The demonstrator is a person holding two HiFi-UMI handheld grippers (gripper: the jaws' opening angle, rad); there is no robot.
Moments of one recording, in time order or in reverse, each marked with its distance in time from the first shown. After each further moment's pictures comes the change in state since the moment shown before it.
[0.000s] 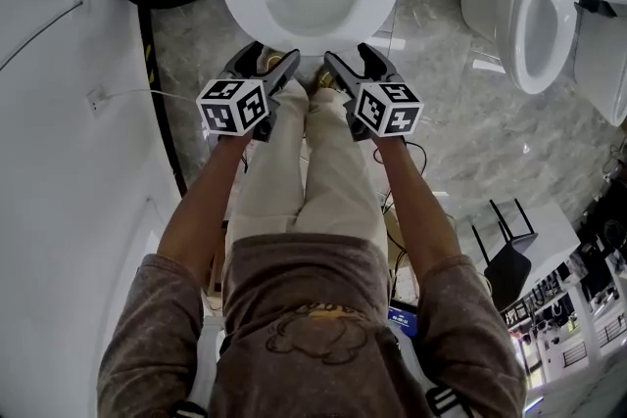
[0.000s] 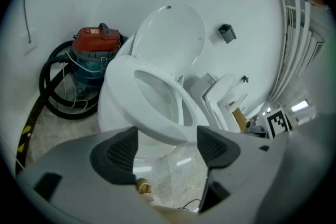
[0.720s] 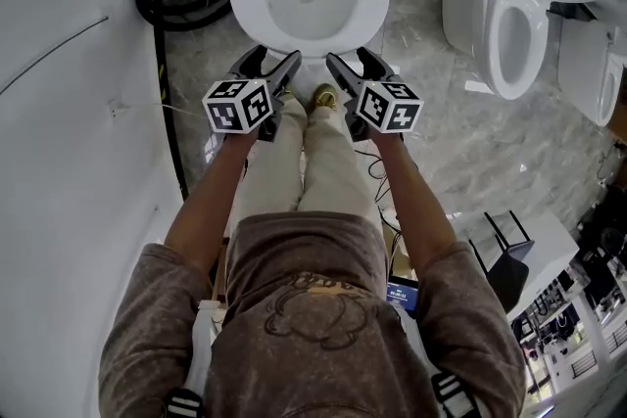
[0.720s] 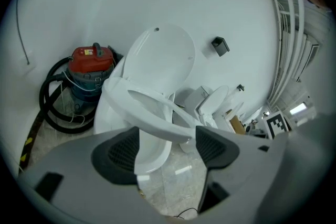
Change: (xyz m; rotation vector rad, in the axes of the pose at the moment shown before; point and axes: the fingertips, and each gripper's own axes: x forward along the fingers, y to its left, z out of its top) left arm -0.037 -0.050 0.075 0.014 -0.089 -0.015; right arm -0.046 0.034 0.078 0.025 -0.080 0.017
